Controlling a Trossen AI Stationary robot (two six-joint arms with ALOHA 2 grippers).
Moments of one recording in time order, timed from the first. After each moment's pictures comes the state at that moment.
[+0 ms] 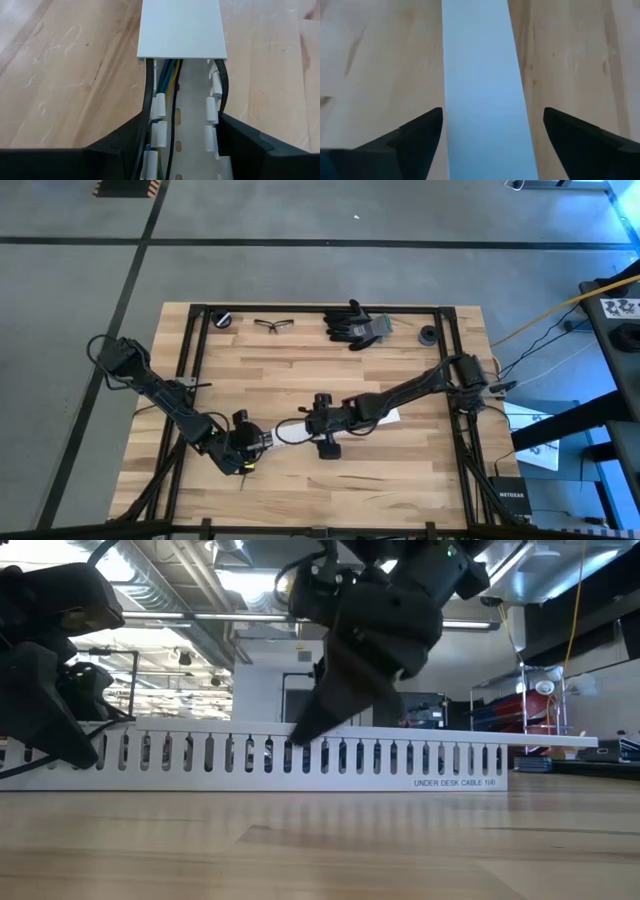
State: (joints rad) left arm -0.73 1.49 0.54 -0.09 -0.62 -0.79; right arm 0.23 1.99 1.26 -0.17 0.11 0.05
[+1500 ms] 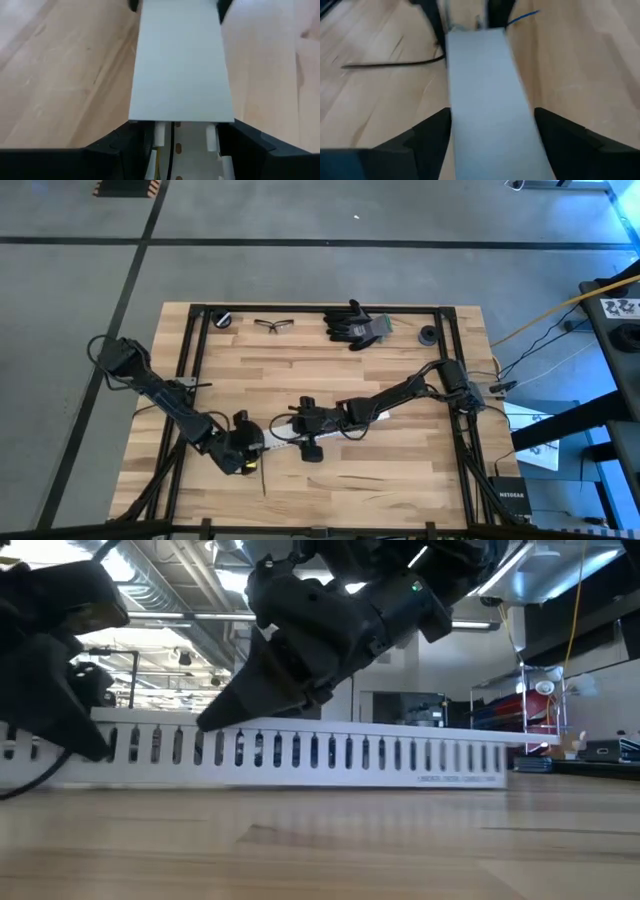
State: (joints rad) left arm -0.72 1.50 0.54 -0.04 -0.64 -0.82; right arm 0.23 2.13 1.28 0.24 0.06 0.09
